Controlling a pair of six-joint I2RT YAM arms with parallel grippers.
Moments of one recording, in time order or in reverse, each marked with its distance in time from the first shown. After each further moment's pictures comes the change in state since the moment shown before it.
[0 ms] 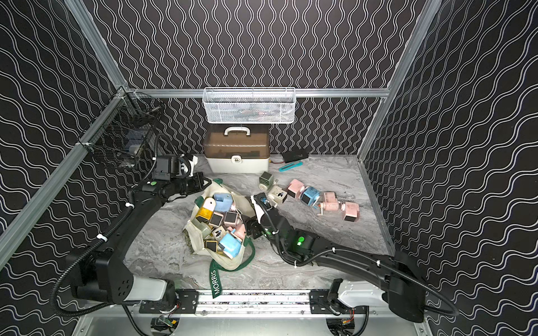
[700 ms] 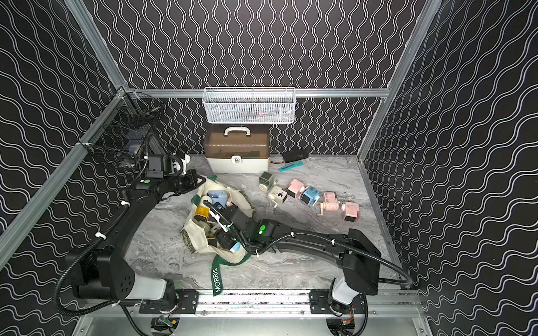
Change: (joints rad) left arm 0.080 0.014 0.021 -0.016 0.057 -0.035; right arm 0.114 0.437 0.424 -0.360 -0.168 -0.093
